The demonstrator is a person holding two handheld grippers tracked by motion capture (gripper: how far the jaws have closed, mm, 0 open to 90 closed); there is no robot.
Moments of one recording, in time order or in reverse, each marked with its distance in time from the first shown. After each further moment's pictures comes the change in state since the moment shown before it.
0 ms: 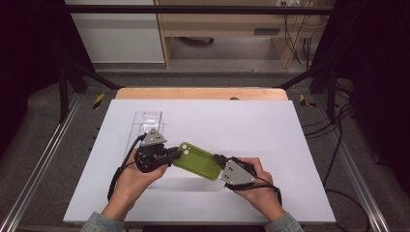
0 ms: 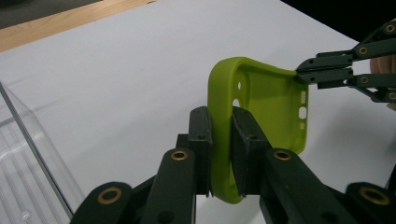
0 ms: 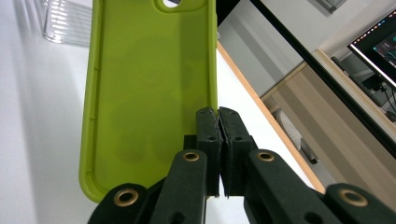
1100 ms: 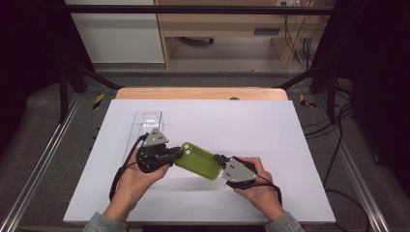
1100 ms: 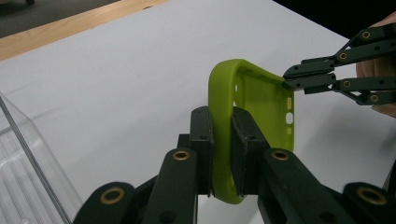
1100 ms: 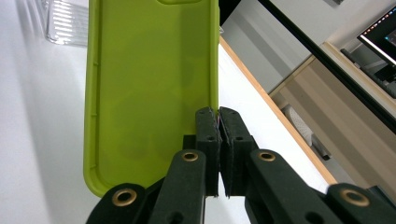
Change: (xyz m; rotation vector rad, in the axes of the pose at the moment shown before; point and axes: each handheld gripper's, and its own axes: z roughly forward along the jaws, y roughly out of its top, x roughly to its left) left arm -0.005 0.003 0.000 -0.005 0.000 0.022; right arm -0.002 -0.007 0.003 -0.001 0.026 0.049
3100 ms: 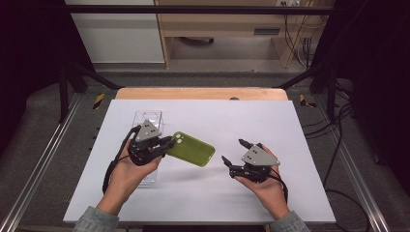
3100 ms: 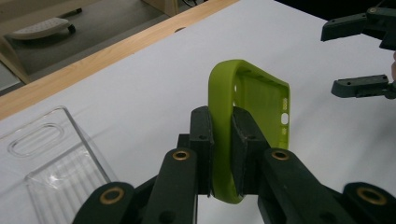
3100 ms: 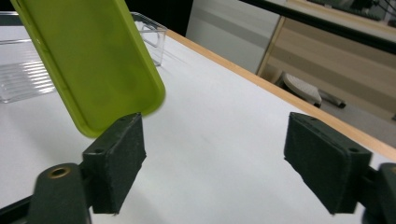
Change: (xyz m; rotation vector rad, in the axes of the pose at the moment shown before) left arm 0.018 0.014 -0.017 -0.041 0.113 0.085; right arm -0.030 -0.031 -0.008 -0.030 -0.089 0.401
